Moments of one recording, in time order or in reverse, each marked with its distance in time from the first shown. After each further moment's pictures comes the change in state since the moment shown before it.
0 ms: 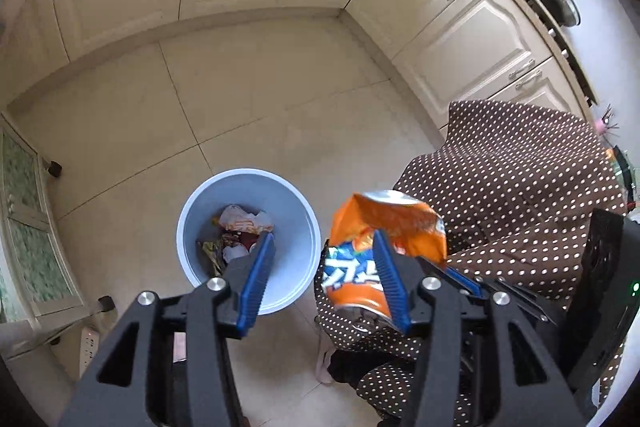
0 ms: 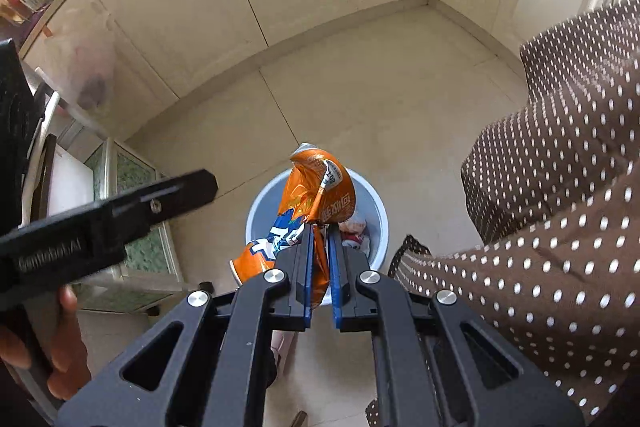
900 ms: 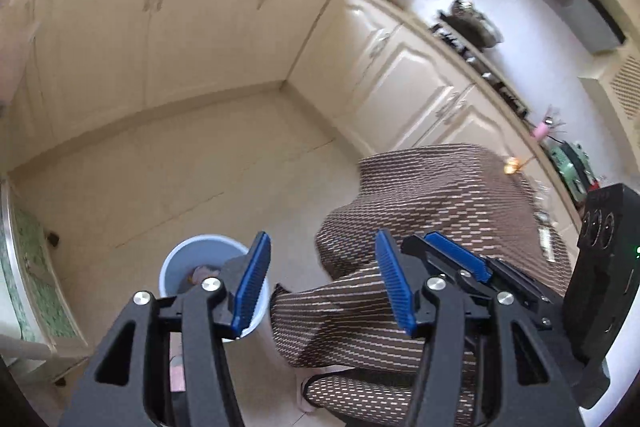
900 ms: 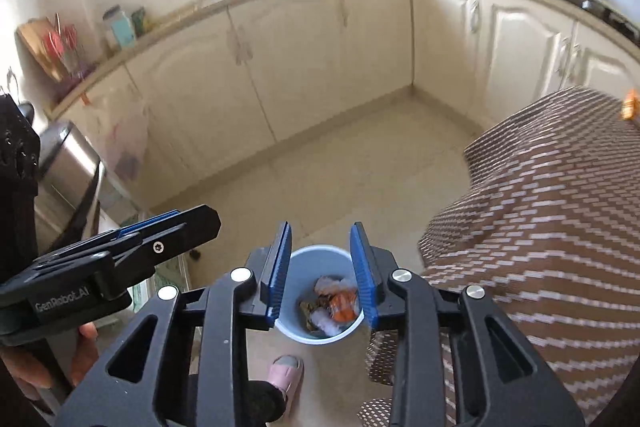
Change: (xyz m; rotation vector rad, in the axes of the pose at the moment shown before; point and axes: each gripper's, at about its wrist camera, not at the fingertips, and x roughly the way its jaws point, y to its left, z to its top) left arm -0.154 -0.109 -0.015 0.178 -0.248 -0.112; right arm -0.188 -0.012 -0.002 0.022 -0.335 -0.008
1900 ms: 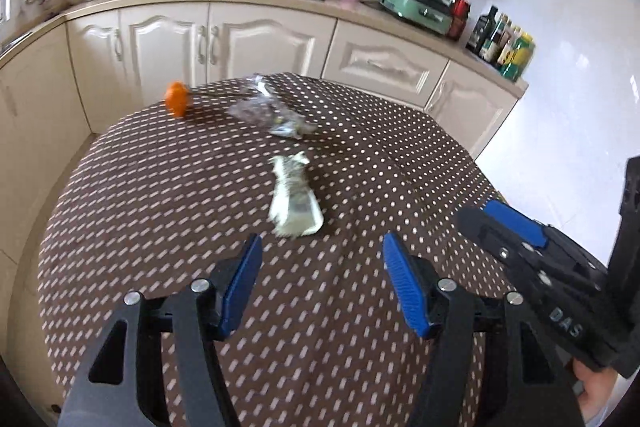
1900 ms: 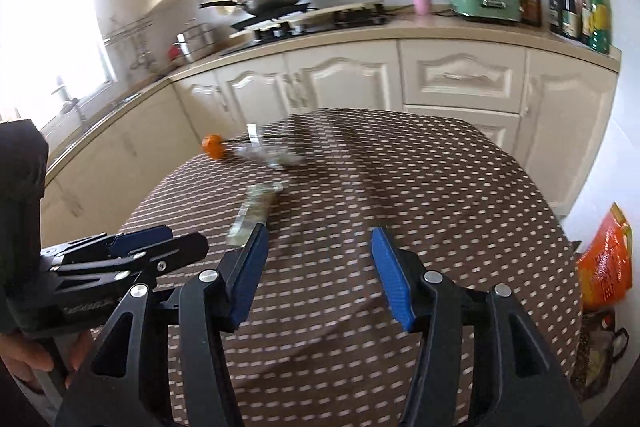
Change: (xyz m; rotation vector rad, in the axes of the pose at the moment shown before) left arm 0.134 -0.437 -0.077 0.632 0.236 -0.285; right arm -0.259 -0.334 -0.098 0.469 -0.271 -0.472
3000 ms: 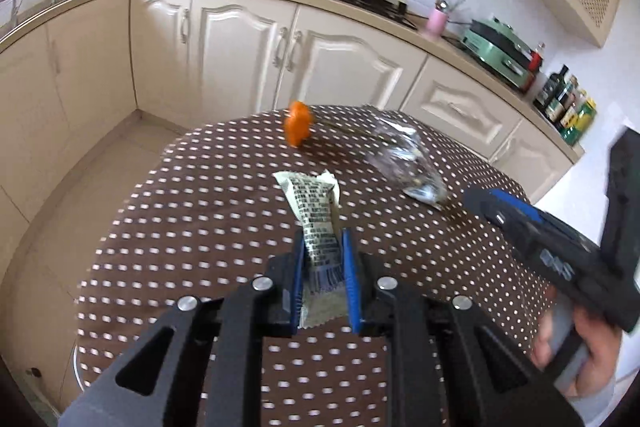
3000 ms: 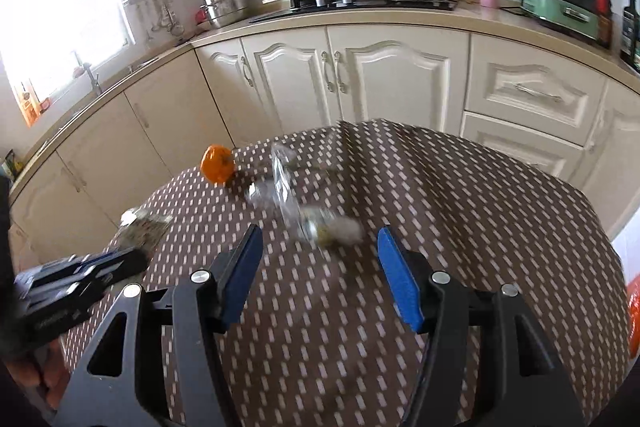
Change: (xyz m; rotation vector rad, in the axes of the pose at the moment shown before) left arm 0.024 0.120 0.032 -0.213 -0.077 0.122; right arm 0.138 0.057 0.072 -0.133 0.107 0.105
